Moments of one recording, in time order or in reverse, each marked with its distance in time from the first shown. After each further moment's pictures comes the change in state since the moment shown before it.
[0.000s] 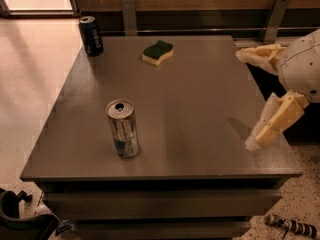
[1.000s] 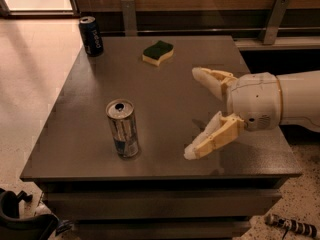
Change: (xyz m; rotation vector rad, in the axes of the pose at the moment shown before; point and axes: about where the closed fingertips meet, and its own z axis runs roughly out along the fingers) arm -0.054 0.020 0.078 -0.022 -0.478 0.127
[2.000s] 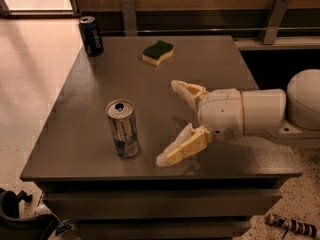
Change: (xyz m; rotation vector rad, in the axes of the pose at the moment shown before) arm 0.023 0.004 0.055 -0.008 -0.031 0.015
